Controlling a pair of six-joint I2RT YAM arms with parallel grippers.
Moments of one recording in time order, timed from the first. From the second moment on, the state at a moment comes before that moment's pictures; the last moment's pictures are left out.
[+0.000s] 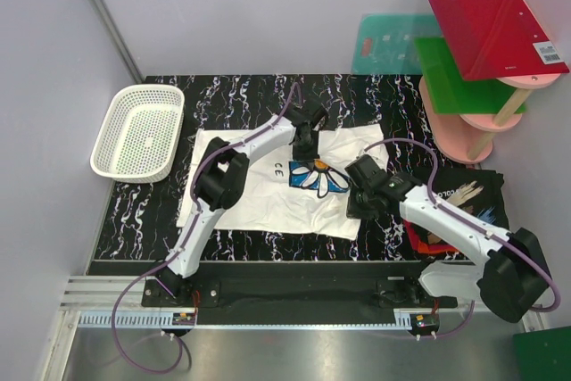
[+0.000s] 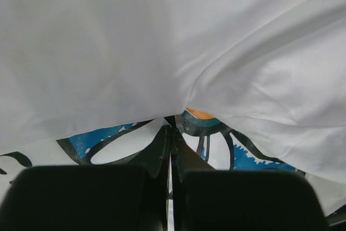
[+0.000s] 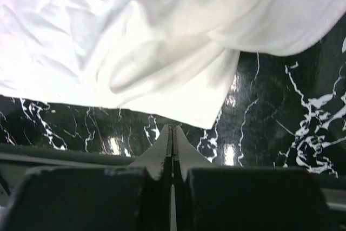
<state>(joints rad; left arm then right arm) -0.68 2.38 2.03 -0.86 0.07 -0.60 0.67 1.22 0.84 -0.77 0.09 0.76</state>
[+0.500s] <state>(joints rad) -0.66 2.42 2.07 -0.85 0.17 -0.65 0.76 1.69 0.96 -0.69 0.18 0.84</state>
